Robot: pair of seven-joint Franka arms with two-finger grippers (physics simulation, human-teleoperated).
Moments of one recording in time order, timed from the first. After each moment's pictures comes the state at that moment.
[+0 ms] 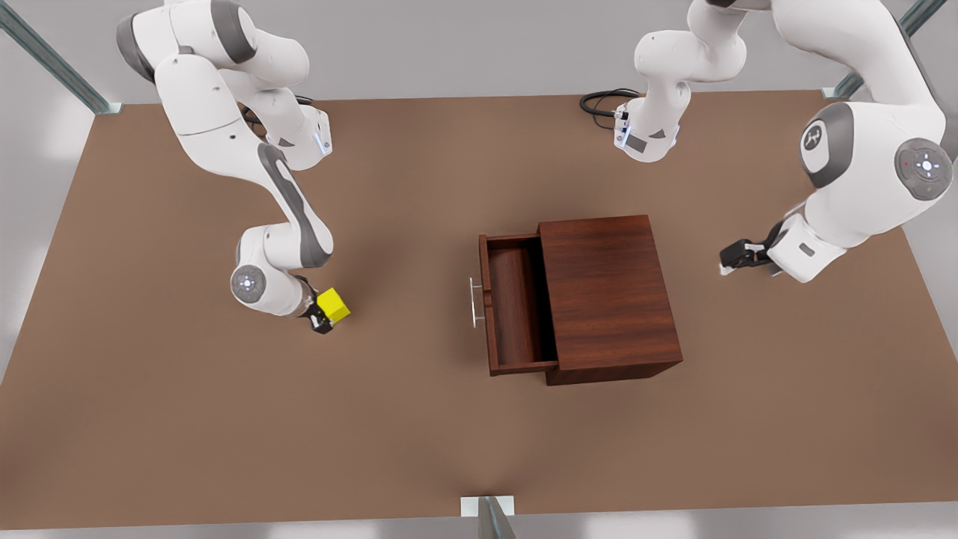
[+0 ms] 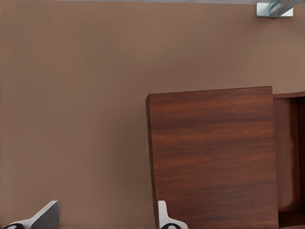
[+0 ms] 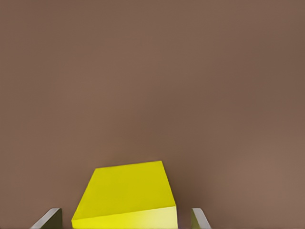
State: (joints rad) left arm -0.10 0.15 0.05 -1.50 -0.08 1.61 -0.03; right arm 0.12 0.42 0.08 -2.13 0.16 2.40 1.14
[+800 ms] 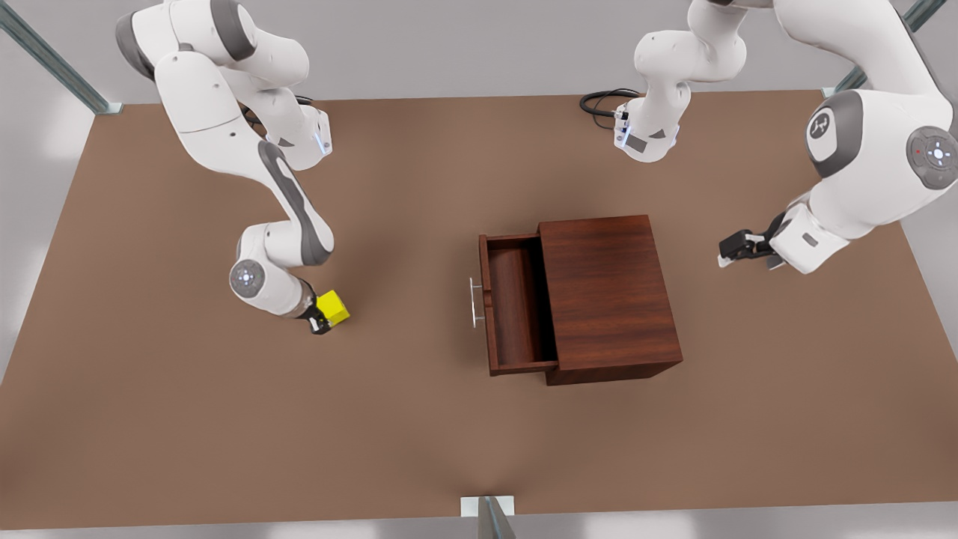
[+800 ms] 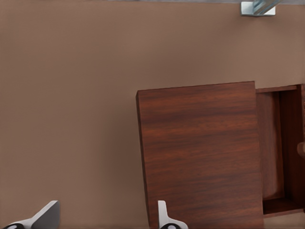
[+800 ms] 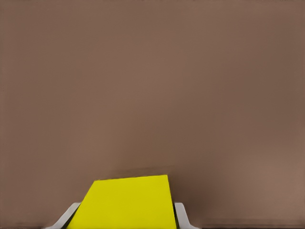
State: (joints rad) left arm -0.11 0.13 0.05 -1.49 -0.12 1.58 -0.01; right arm 0.12 0.39 0.09 -2.14 0.16 2.46 1.17
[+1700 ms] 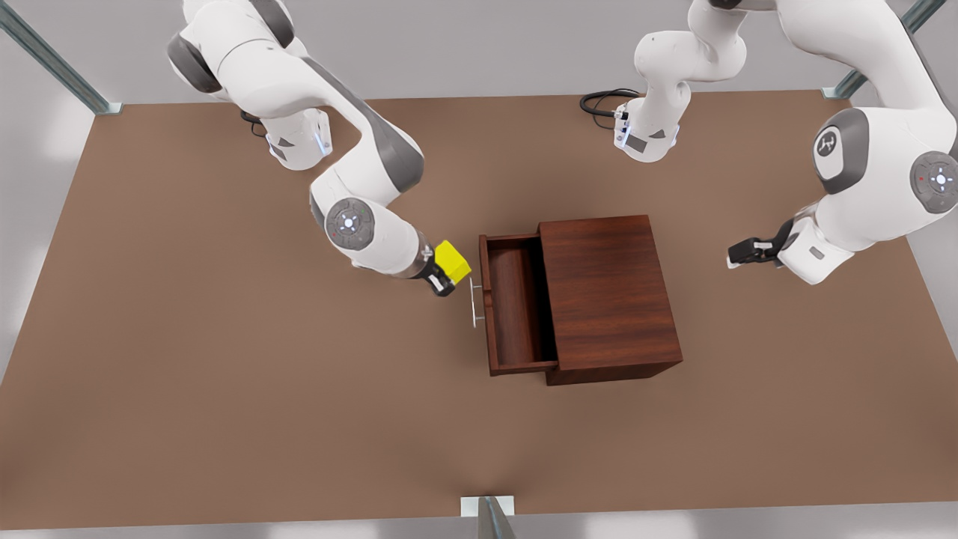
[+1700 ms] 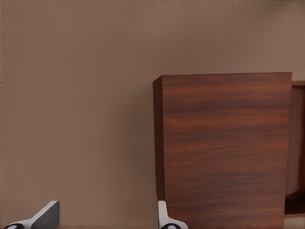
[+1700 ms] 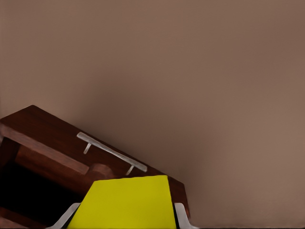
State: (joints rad) left arm -0.08 0.15 0.07 -1.52 -0.10 1.56 -0.02; right arm 0.39 0.51 0.27 -1.28 0.22 1.80 1.56
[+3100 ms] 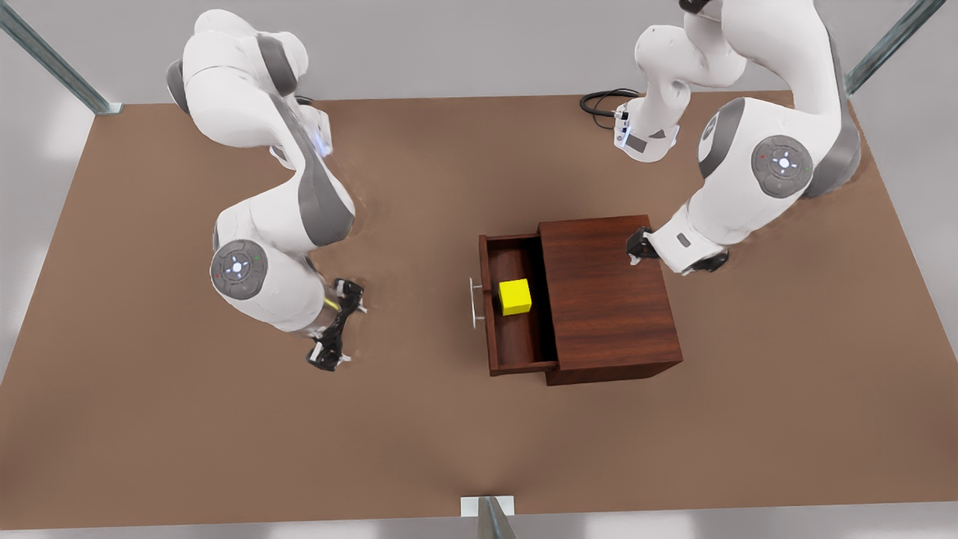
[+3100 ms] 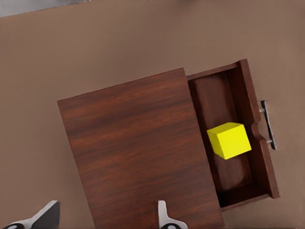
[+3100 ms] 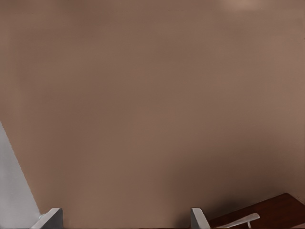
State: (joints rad) left arm -0.44 0.28 0.06 -1.32 -0.08 1.58 -0.12; right arm 0.26 0.62 -0.02 -0.94 0.14 1.55 2.16
